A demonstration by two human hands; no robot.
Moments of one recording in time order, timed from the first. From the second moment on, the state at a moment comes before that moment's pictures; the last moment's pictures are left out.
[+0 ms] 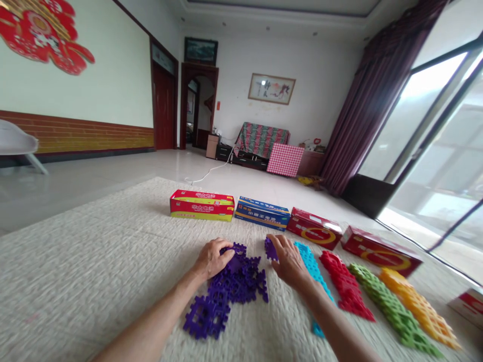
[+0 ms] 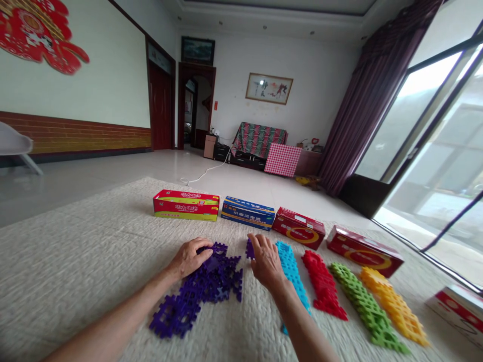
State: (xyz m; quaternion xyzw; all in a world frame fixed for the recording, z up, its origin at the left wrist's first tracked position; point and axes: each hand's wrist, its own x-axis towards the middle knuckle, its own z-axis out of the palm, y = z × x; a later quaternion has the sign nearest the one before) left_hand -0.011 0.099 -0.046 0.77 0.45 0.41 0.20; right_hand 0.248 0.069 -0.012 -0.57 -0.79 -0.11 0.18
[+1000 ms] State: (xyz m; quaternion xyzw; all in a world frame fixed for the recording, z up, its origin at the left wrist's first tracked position) left_hand -0.010 0.100 -0.049 0.77 0.44 0.42 0.19; right_hand 0.206 0.015 -0.001 -0.49 -0.82 0.09 0.29
